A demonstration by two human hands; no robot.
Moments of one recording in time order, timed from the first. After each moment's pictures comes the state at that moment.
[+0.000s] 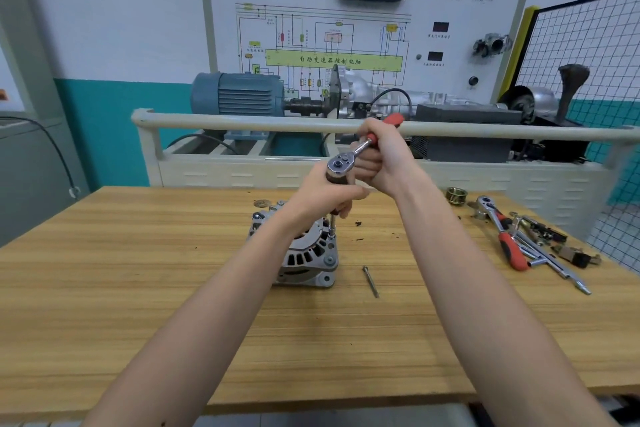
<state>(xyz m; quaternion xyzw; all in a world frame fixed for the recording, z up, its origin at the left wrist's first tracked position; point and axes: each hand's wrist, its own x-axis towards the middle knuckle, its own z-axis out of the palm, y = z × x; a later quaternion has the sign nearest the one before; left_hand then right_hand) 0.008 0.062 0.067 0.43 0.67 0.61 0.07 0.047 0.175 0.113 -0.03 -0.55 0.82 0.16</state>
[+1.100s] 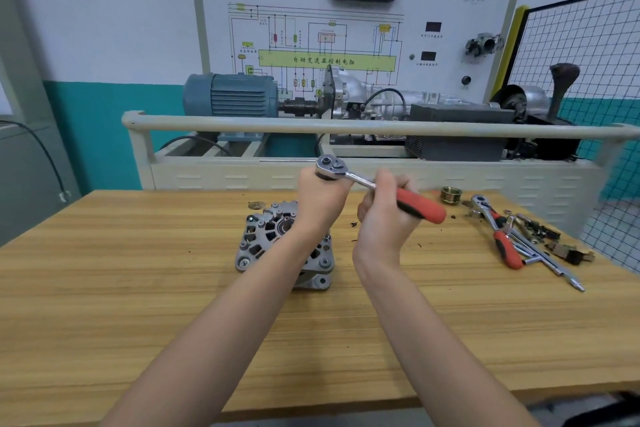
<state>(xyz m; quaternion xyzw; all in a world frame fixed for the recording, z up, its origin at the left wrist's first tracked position) 0.013 0.089 0.054 0.27 0.62 0.73 -0.04 0.084 0.120 0.050 -0.06 -0.38 0.76 0.52</state>
